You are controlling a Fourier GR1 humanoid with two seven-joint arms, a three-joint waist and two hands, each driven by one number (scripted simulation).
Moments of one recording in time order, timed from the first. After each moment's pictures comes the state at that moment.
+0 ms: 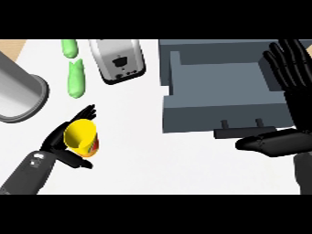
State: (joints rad) left arm -0.52 0.31 -0.02 -0.28 -0.16 -0.49 -0.93; right arm -0.30 -0.19 -0.08 -1.86 -0.12 0.16 0.12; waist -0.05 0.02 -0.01
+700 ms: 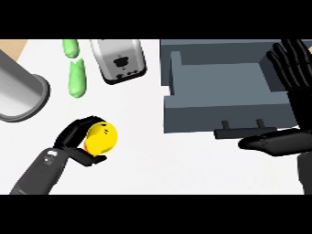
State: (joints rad) left arm -0.53 0.24 -0.04 -0.33 -0.14 -0.47 -0.99; right arm -0.29 -0.20 -0.10 -1.85 -0.12 0.17 0.12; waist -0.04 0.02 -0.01
